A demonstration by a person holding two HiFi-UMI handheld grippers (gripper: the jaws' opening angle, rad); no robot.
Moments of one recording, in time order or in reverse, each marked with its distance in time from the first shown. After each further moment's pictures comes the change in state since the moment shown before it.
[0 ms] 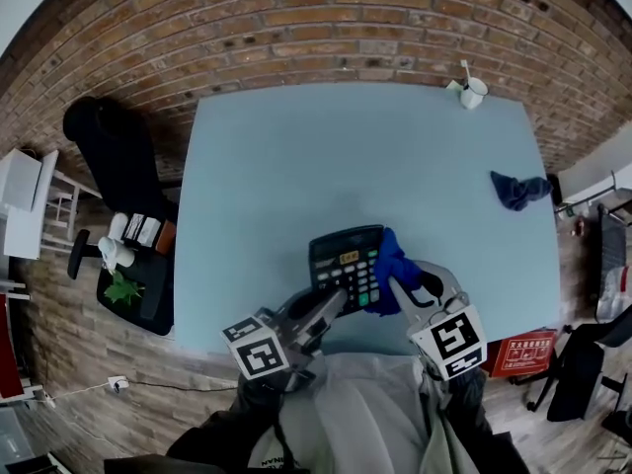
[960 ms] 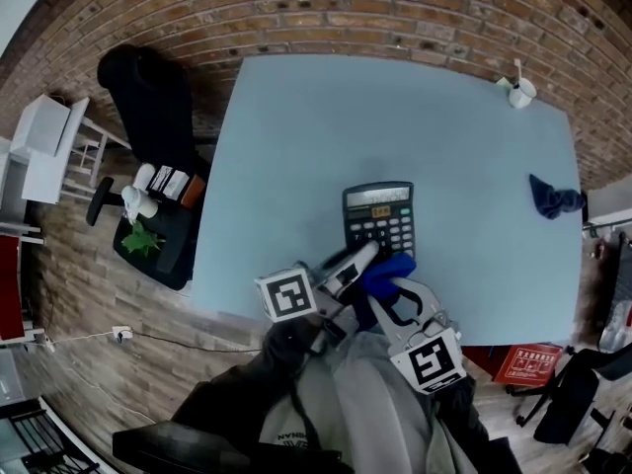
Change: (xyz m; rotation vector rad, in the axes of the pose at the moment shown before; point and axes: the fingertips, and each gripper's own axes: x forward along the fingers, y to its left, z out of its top) left arm 0.018 0.041 0.009 -0.277 -0.123 0.005; right arm 0.021 0.104 -0.002 -0.154 -0.100 0.218
